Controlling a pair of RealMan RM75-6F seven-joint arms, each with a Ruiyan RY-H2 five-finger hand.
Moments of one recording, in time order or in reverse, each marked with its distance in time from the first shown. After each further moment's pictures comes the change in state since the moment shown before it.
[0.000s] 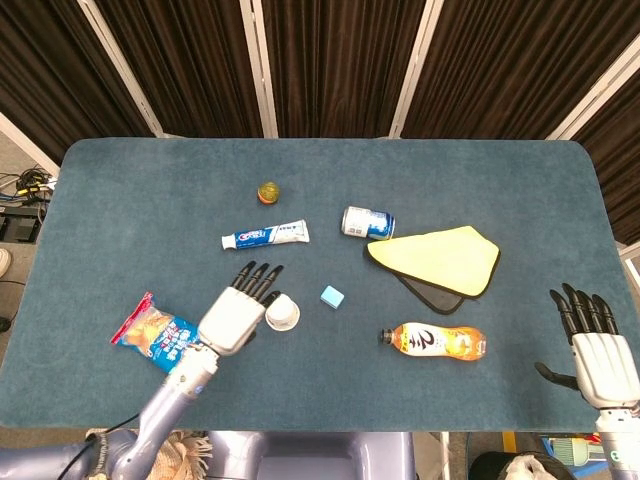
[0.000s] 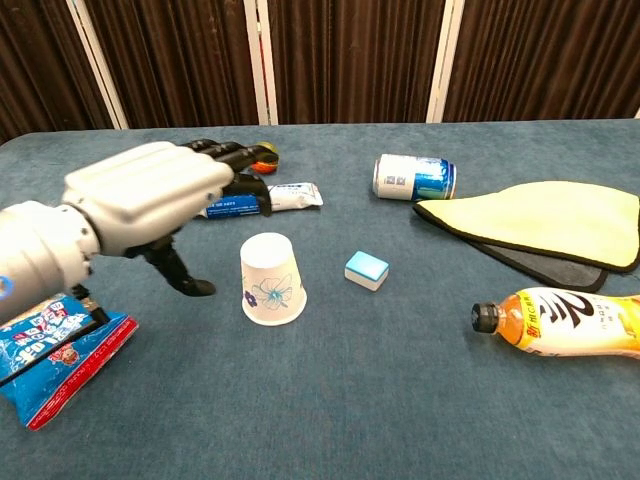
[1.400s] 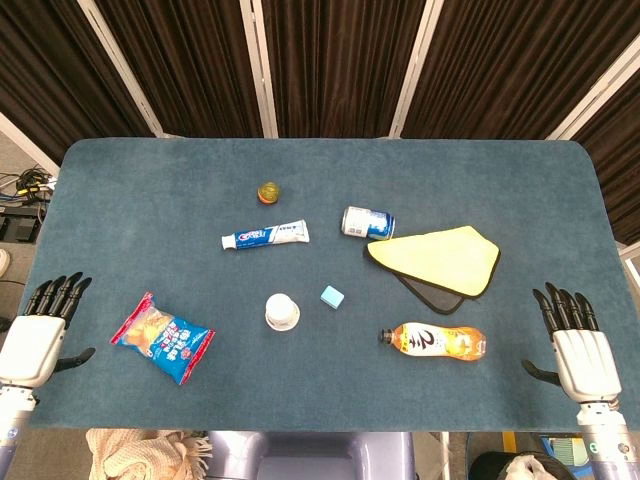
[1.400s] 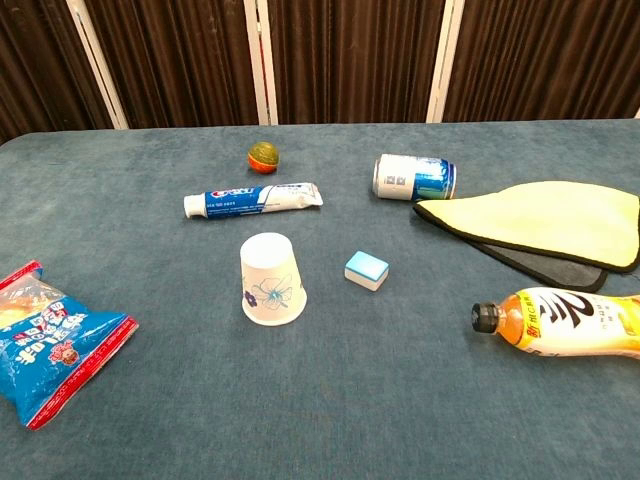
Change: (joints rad) left arm 0.427 0.469 0.163 0.157 0.218 0.392 -0.773; right arm 0.021 -0.064 0.001 0.004 0.002 -0.022 -0.097
